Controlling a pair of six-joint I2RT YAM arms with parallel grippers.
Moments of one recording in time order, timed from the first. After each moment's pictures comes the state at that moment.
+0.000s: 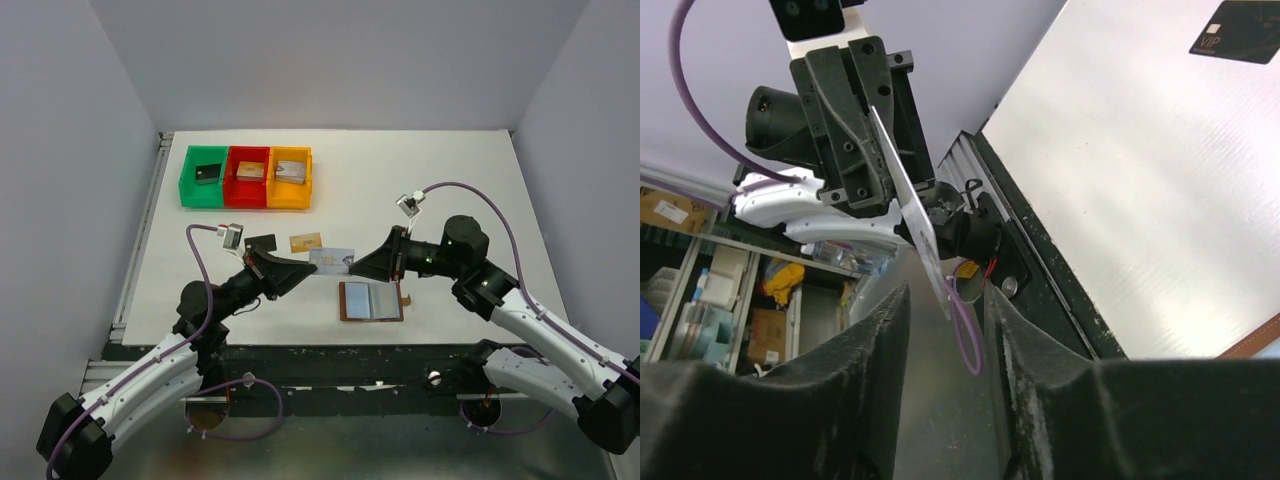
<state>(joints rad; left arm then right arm) -0.66 0.61 0.22 0.76 0.37 -1.08 0.66 0.90 0.69 0.07 -0.65 0.82</state>
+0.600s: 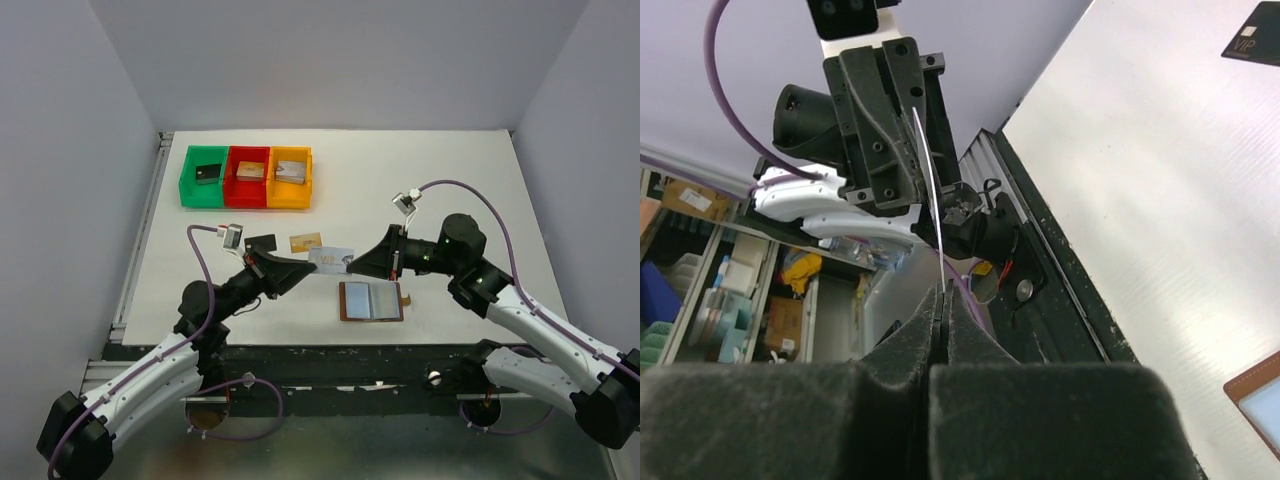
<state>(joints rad) -0.66 0.62 0.21 0.78 0.35 -1.09 0.66 0.95 0.68 0.17 -0.70 0.86</state>
